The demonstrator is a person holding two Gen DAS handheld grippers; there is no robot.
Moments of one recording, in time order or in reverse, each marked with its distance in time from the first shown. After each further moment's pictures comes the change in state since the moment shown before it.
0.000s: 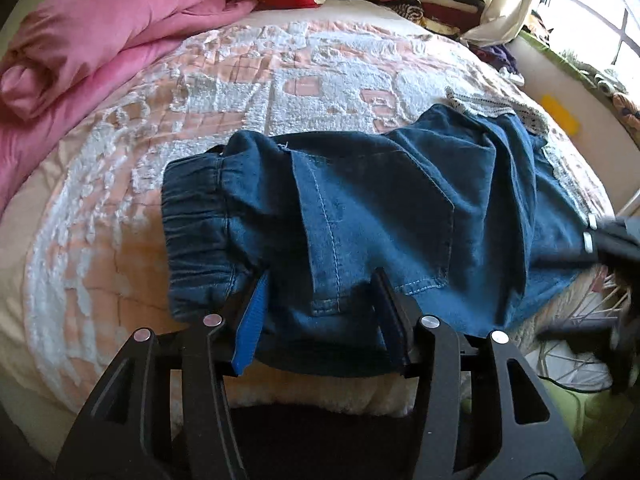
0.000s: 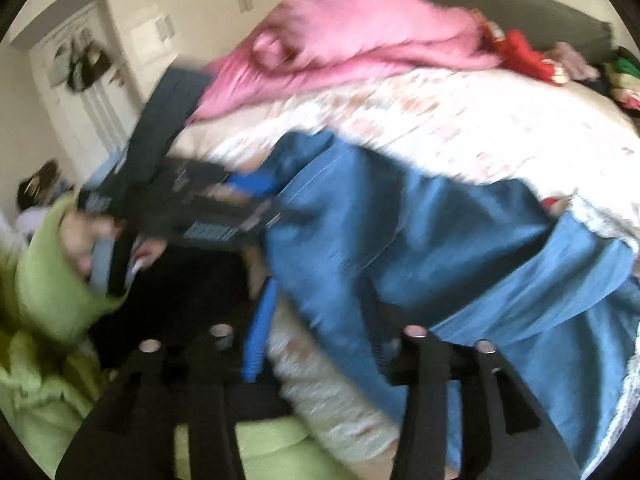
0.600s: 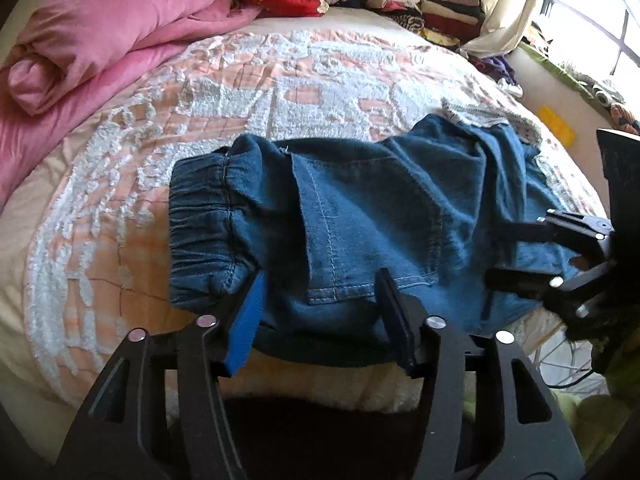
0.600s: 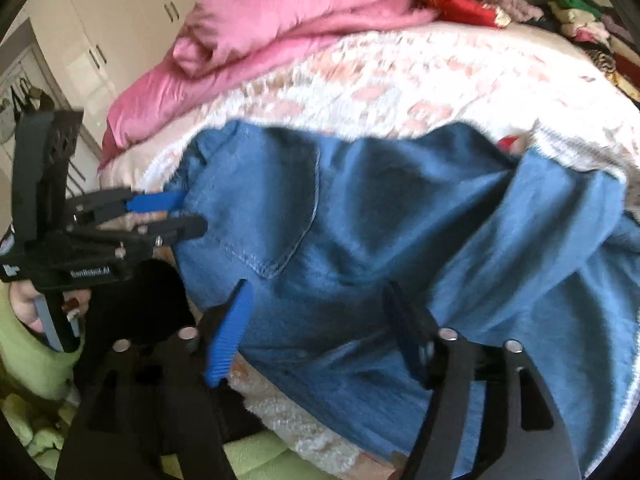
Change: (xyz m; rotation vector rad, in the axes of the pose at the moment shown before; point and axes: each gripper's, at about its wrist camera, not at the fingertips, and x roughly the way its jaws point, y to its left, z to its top) left arm -0.015 -0.004 -0.003 -0.019 -0.038 -0.009; right arm 0.016 -0.040 -0.008 0.204 0.050 -0.099
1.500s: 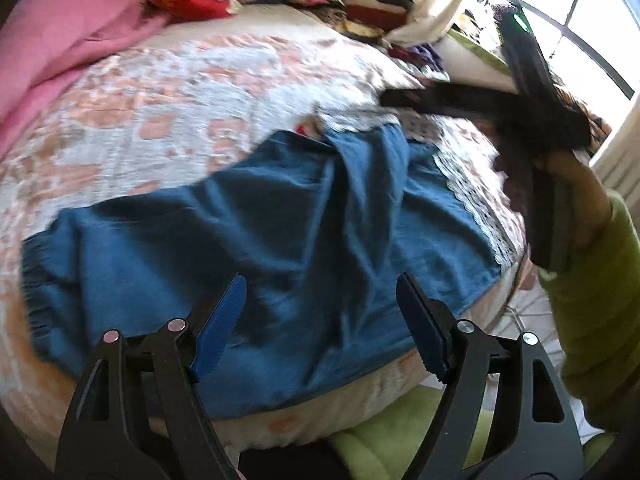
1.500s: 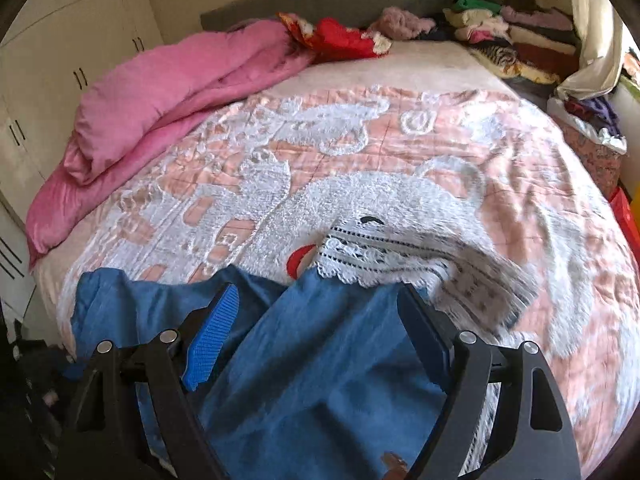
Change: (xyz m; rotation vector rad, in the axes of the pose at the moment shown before) left arm 0.024 -0.106 0.038 0.106 0.046 -0.260; right arm -0.041 -0.136 0.086 0.192 -0.097 -0.259
